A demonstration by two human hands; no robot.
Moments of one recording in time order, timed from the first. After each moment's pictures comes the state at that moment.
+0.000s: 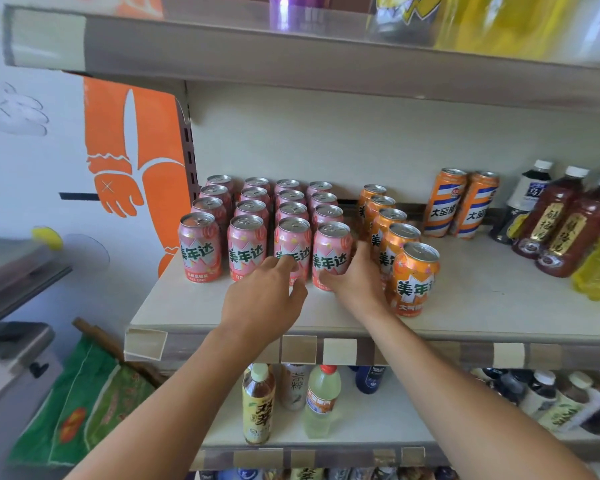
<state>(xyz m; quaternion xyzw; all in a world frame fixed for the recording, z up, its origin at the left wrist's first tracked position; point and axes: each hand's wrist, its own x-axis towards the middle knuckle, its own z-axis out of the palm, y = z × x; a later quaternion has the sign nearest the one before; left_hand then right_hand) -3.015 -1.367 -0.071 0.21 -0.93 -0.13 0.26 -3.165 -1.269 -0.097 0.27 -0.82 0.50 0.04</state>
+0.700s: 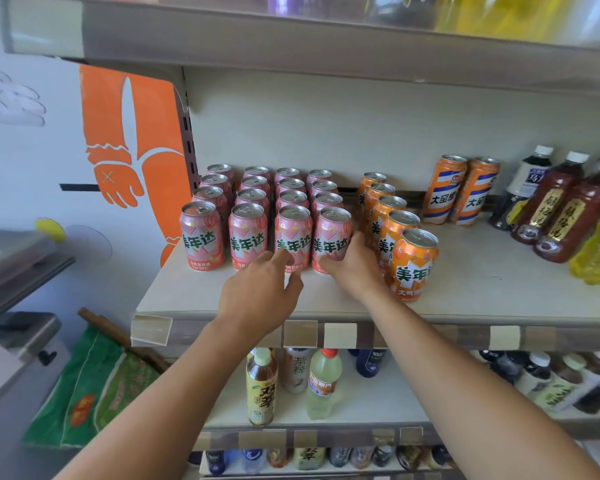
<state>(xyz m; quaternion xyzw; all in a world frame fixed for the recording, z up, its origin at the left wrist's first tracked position) -3.005 -1.368 -0.077 0.21 -0.93 -0.15 0.26 -3.160 -1.266 -0.083 0.25 -0.86 0.44 -0.04</state>
